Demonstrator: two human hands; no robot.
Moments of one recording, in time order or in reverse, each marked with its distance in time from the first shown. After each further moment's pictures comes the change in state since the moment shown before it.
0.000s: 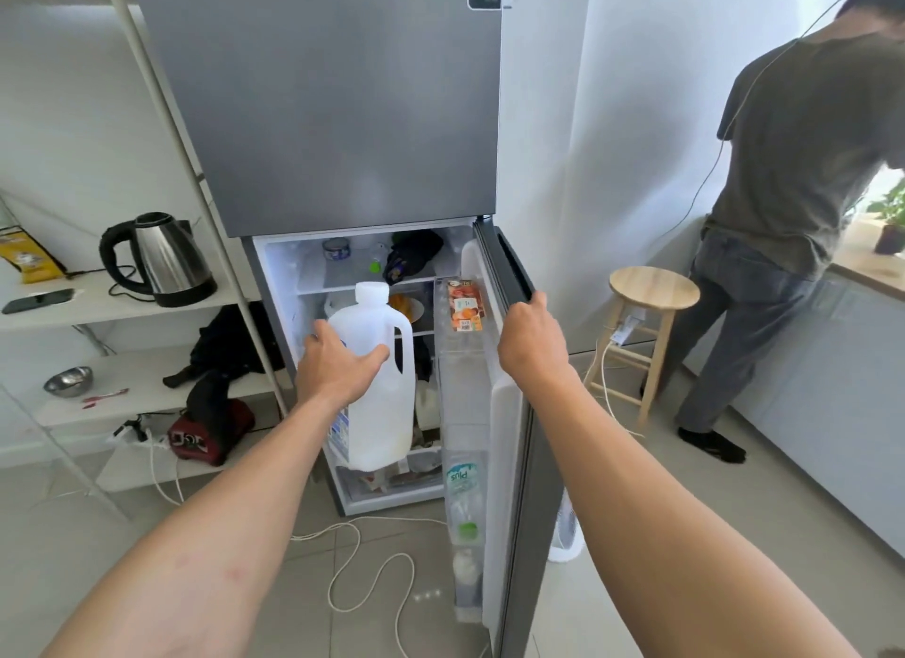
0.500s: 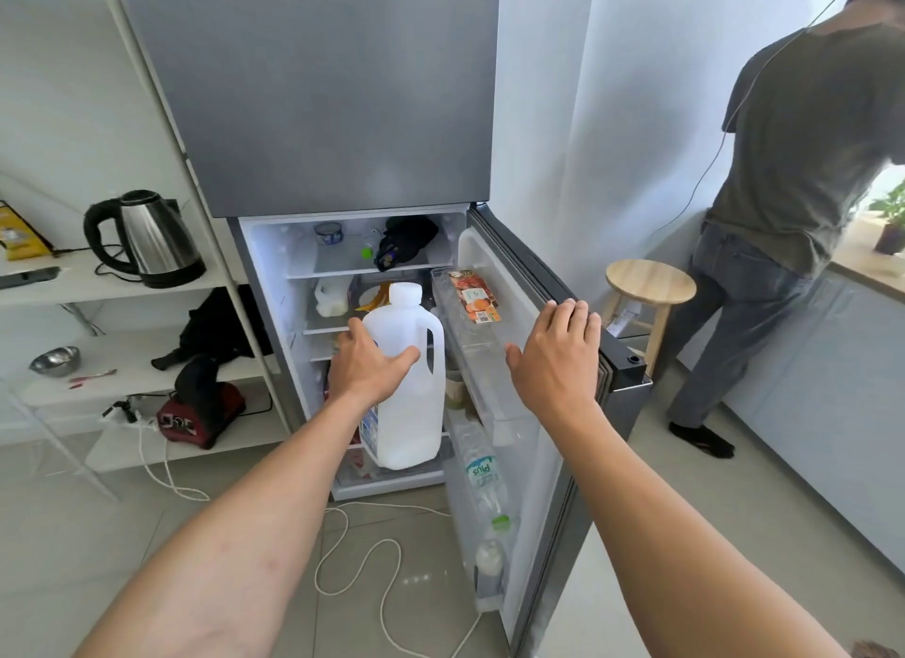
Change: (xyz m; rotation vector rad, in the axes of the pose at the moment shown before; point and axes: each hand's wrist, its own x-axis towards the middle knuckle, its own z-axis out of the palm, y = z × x) left_hand -0.016 0.029 0.049 -0.054 -0.109 0.015; right_hand -0.005 0.065 0.034 -0.538 0.212 -0.004
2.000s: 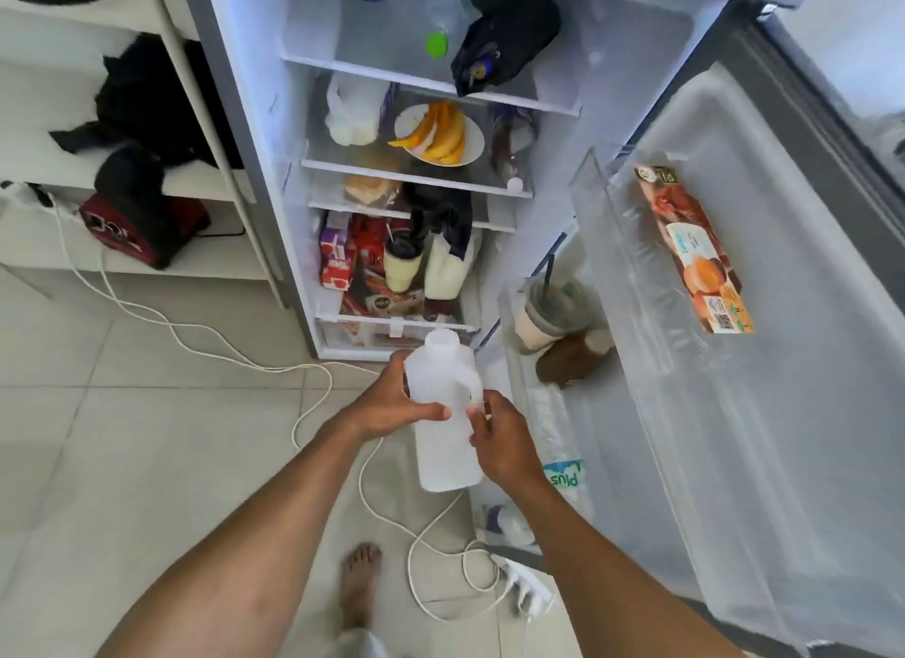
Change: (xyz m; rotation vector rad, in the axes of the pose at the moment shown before) left_hand 0.137 -0.226 0.188 -0.620 -0.784 -0.278; right_hand 0.011 -0.200 0.298 0.812 -0.784 0.113
